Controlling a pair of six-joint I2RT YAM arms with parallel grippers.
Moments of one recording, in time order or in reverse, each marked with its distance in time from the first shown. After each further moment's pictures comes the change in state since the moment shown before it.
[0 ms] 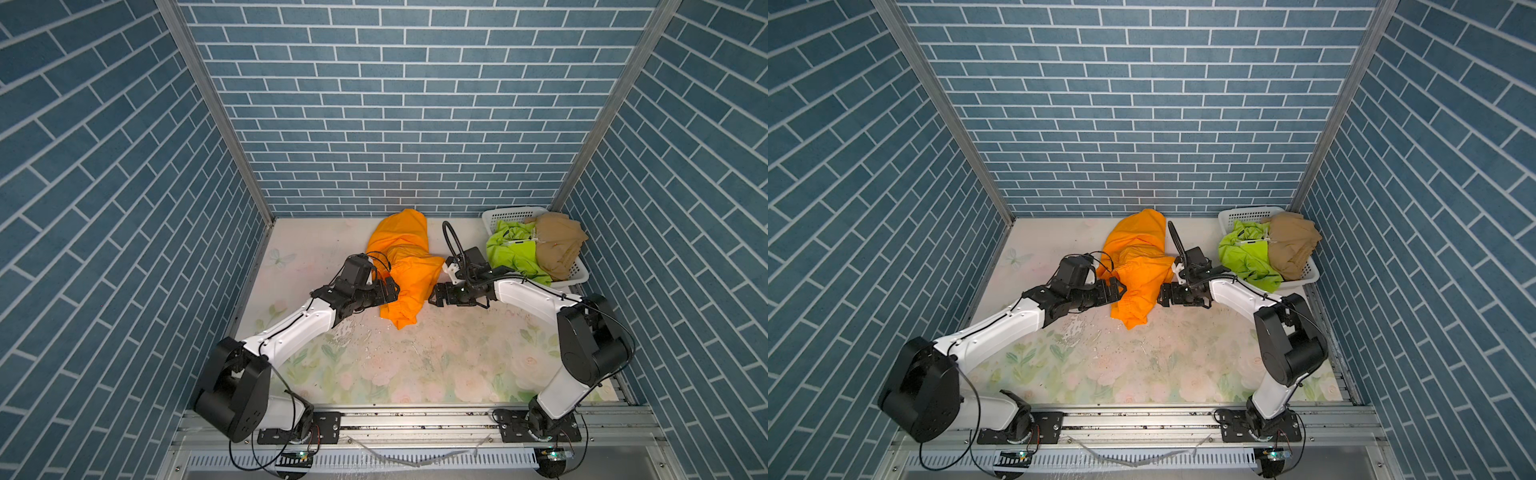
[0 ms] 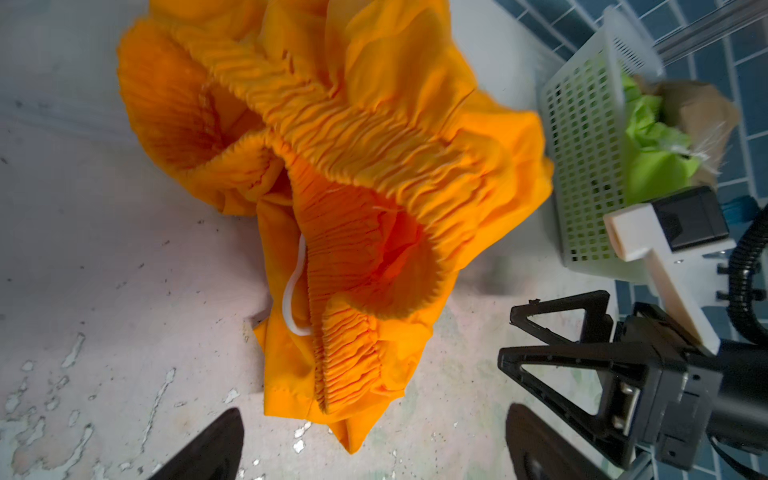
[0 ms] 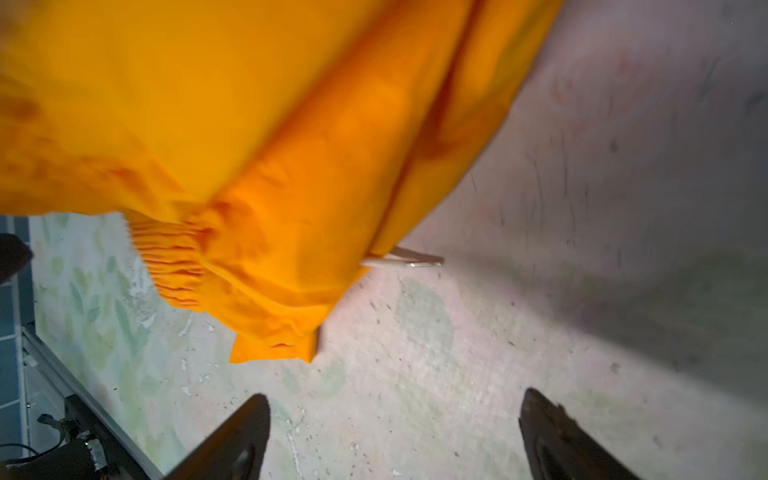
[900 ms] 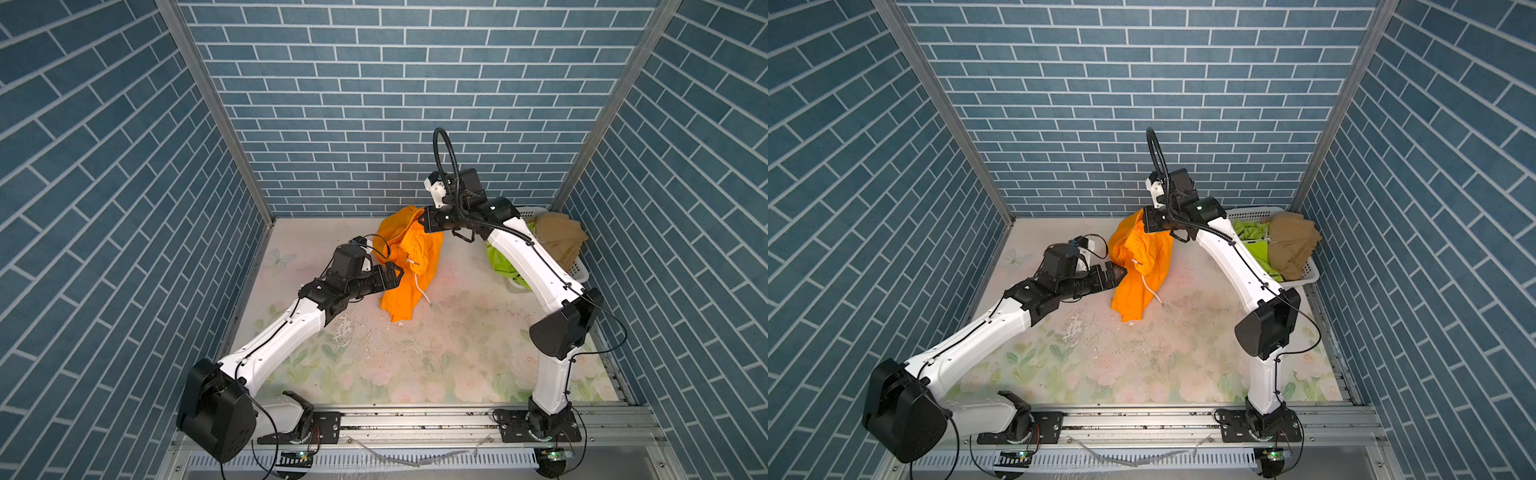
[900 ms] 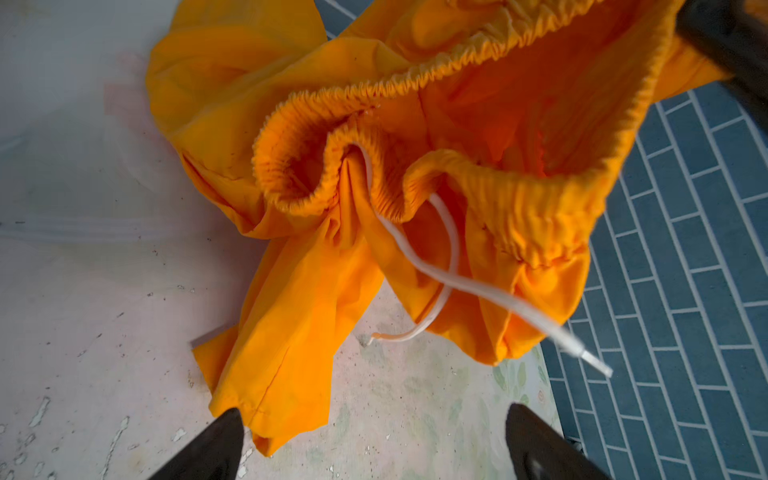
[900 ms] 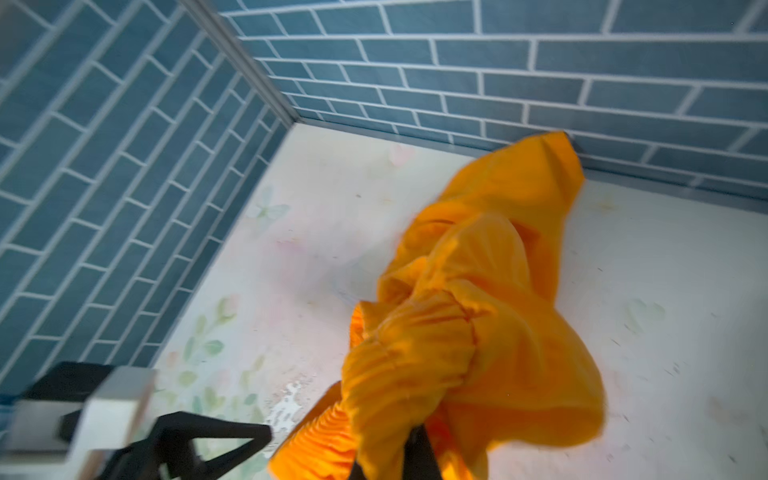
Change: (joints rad) left arm 0.001 -0.138 0.103 -0.005 0.023 -0.003; right arm 0.088 0.279 1.165 -0.427 0.090 -0.122
